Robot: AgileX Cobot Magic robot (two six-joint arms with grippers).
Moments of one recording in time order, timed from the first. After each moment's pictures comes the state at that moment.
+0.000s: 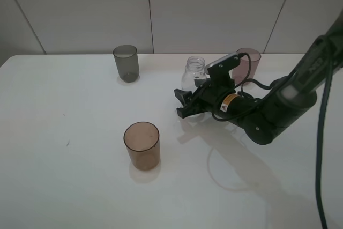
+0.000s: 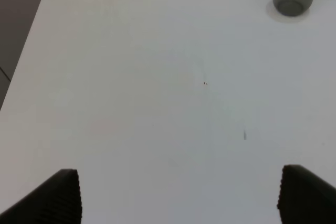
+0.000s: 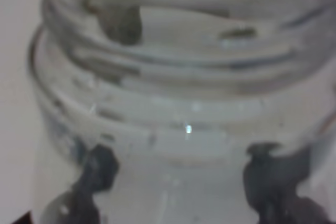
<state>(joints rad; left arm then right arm) -0.09 -0.01 -0.50 0.11 1.06 -0.02 0.48 2.20 -0.73 -0.17 -1.04 0.01</state>
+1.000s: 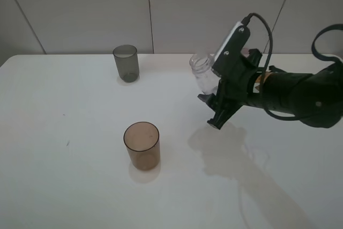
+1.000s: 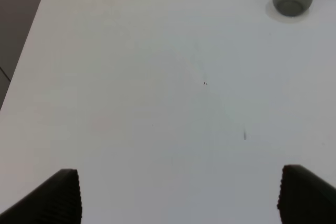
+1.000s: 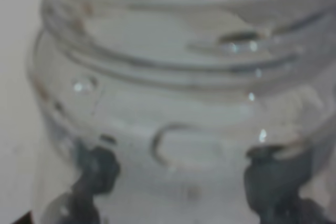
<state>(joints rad) -0.09 -0.01 -0.50 0.11 1.06 -0.02 0.54 1.64 -0.56 0.00 -0.39 -0.64</state>
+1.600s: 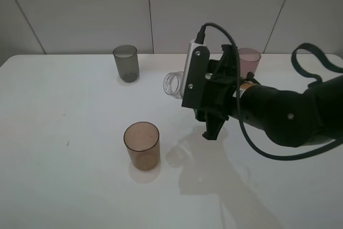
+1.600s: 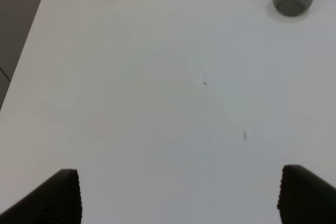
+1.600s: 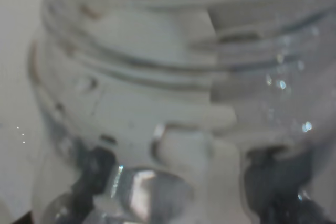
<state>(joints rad) -0.09 -0.01 -0.50 0.11 1.06 -0.02 0.78 1.65 -0.56 0.57 -0.53 -1.47</state>
